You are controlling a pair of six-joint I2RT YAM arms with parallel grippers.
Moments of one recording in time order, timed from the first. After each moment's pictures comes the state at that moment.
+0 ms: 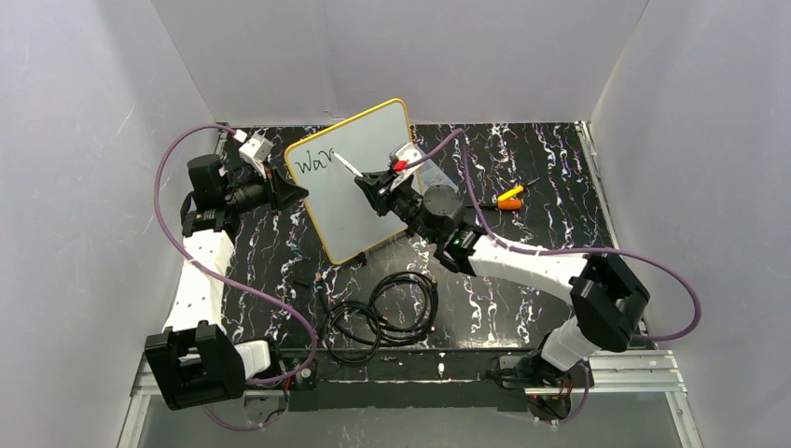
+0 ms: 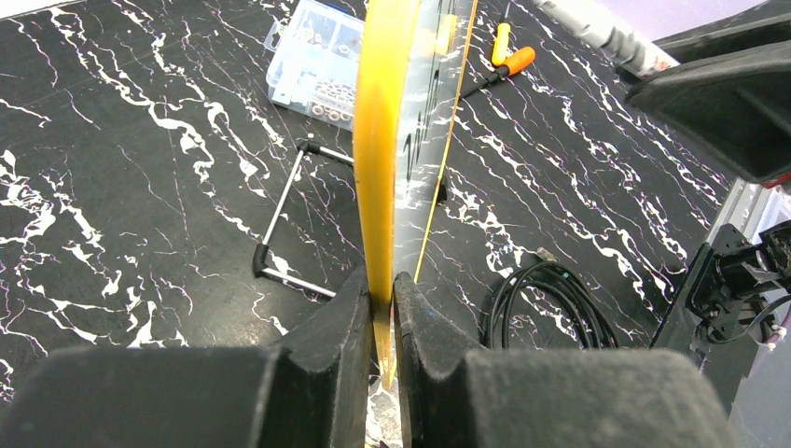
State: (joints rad) left arm 0.17 1.18 0.99 -0.30 0.99 0.09; right arm 0.97 1.55 1.03 0.69 0.13 0.06
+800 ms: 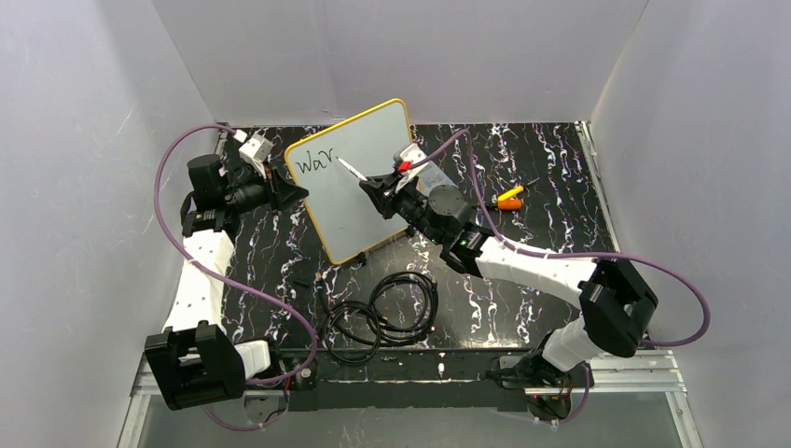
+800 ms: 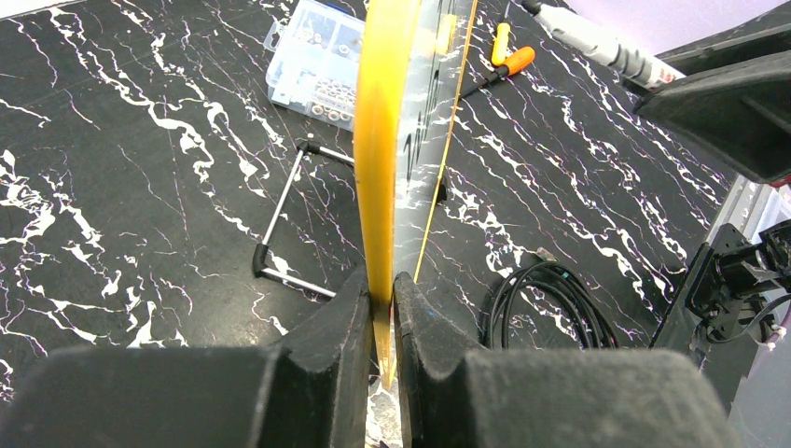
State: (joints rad) left arm 0.17 1.18 0.99 -0.30 0.99 0.09; right arm 0.96 1.48 1.00 0.63 0.09 0.07
